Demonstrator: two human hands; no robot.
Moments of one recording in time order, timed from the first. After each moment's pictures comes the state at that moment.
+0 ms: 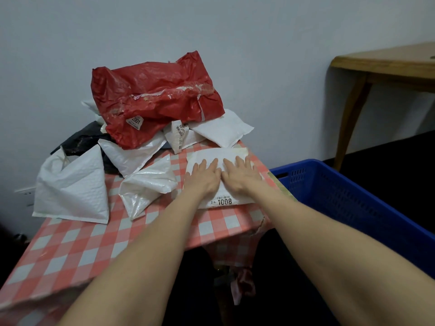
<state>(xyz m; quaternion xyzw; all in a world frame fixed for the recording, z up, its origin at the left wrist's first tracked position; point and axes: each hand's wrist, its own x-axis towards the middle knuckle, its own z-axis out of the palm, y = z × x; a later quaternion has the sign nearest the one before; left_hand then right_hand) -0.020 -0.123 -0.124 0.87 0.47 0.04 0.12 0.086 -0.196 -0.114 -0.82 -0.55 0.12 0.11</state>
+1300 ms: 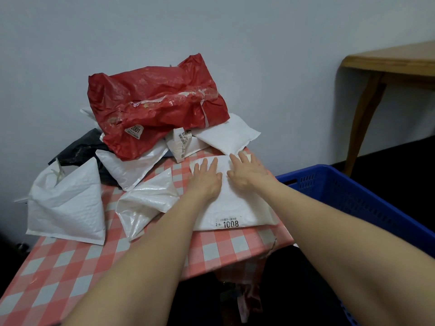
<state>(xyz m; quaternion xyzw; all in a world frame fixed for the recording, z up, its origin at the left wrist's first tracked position) -0.005 -0.083 -0.119 0.87 0.48 0.05 0.10 0.114 -0.153 -0.098 -0.82 -0.55 0.12 0.08</state>
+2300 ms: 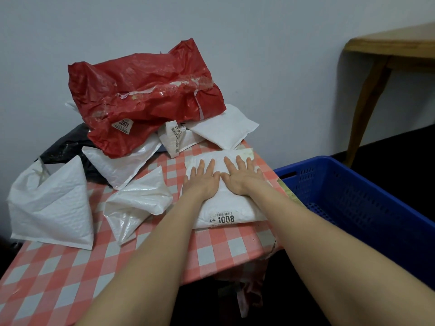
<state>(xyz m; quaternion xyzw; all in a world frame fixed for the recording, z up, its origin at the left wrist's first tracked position) 0.005 -0.072 -0.139 0.84 0.52 -0.01 0.16 0.116 -0.136 -0.133 -0.82 -0.53 0.19 0.07</state>
